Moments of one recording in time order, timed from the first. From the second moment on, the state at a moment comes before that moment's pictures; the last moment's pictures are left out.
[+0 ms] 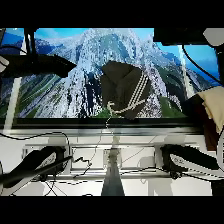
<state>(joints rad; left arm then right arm) -0.10 -1.01 1.19 0.88 -1.12 -1.01 0.31 -1.26 1.70 -1.59 1.19 1.73</state>
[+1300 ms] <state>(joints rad) -0.10 -1.01 1.19 0.88 -1.12 -1.01 0.32 -1.29 1.62 -1.46 1.31 1.60</state>
